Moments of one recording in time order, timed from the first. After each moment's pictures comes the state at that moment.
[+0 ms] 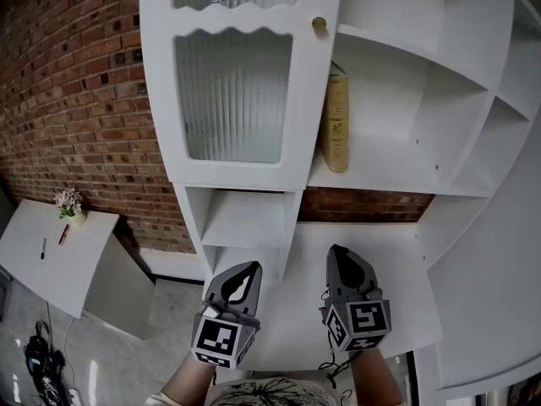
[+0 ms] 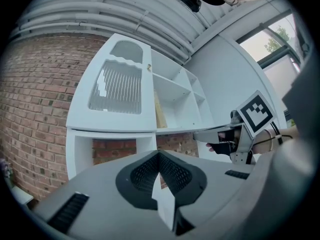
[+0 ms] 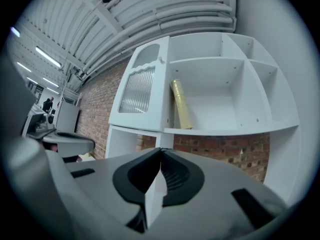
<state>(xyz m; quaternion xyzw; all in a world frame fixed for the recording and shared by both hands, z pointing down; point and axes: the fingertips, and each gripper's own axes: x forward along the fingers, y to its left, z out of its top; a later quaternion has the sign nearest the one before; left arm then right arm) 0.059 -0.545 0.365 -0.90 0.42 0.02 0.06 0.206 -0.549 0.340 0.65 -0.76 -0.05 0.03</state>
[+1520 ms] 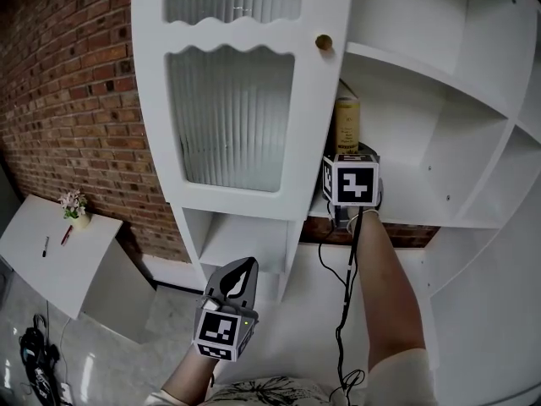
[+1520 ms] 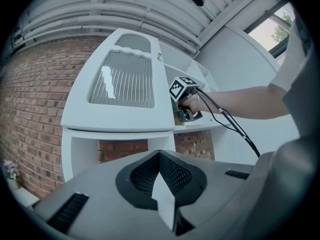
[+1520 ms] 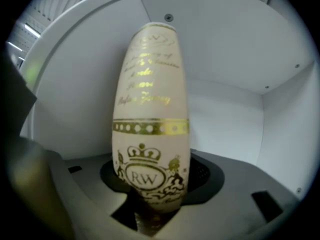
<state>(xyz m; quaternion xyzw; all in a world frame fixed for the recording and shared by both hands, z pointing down) 0.068 -0.622 0.358 -0.88 0.48 0.01 0.05 0.247 -0.804 0.200 0.68 -0.72 -0.04 0.13</state>
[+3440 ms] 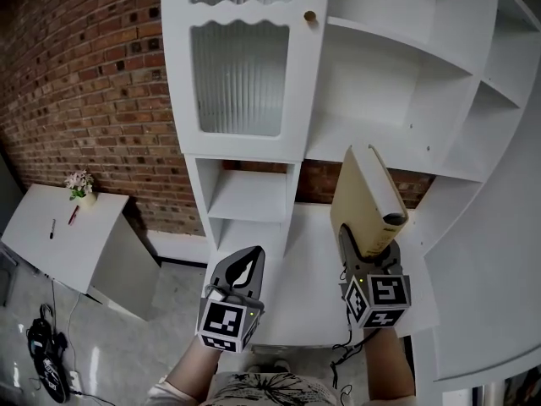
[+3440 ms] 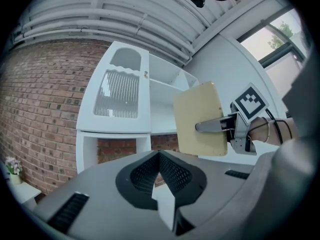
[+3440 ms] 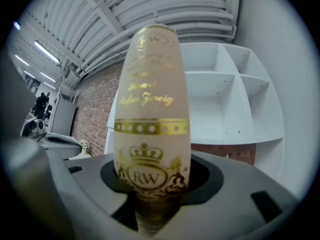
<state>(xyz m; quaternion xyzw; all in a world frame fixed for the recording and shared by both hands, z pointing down) 0.059 -0.483 0.364 -0.89 0.45 0.01 0.04 0.241 -0.491 0.309 0.66 -0.74 -0.06 0.04</state>
